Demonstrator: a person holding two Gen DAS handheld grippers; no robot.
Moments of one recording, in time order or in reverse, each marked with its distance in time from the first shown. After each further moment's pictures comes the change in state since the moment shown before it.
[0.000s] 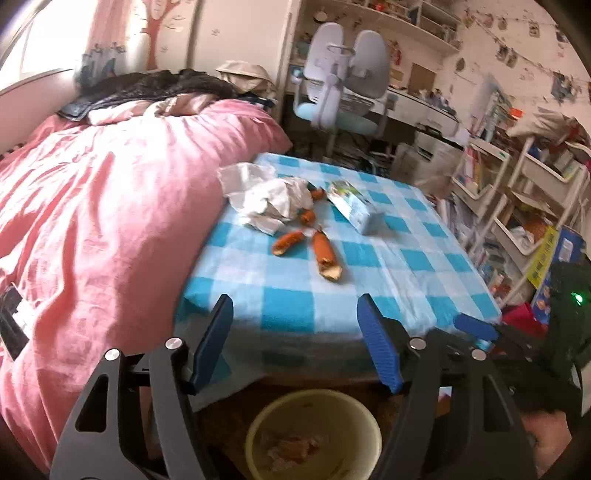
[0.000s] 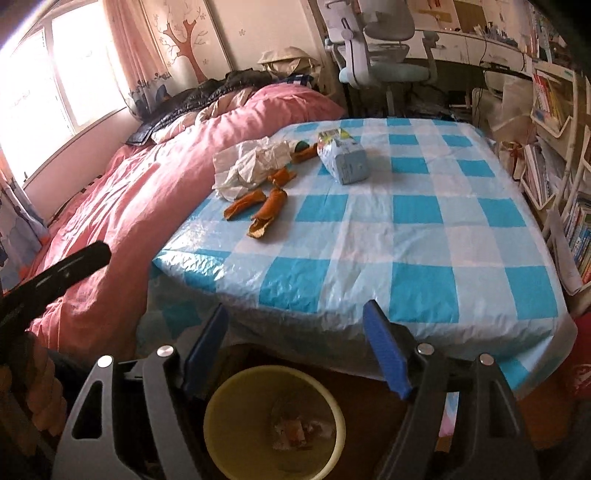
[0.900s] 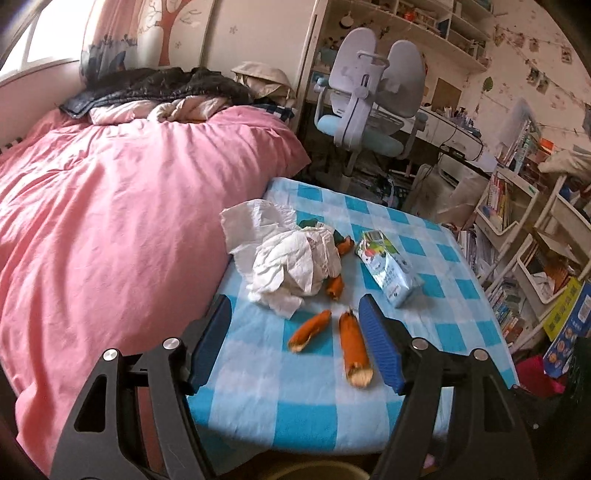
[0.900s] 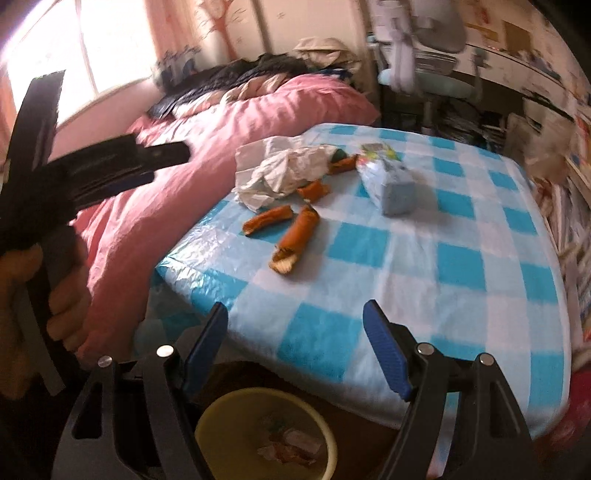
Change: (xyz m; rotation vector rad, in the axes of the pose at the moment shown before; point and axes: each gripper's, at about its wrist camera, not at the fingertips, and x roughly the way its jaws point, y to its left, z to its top) left arm 0.099 0.017 0.099 -0.062 -0.007 0.022; right arm 0.055 0.036 0.056 -0.201 0.093 0.039
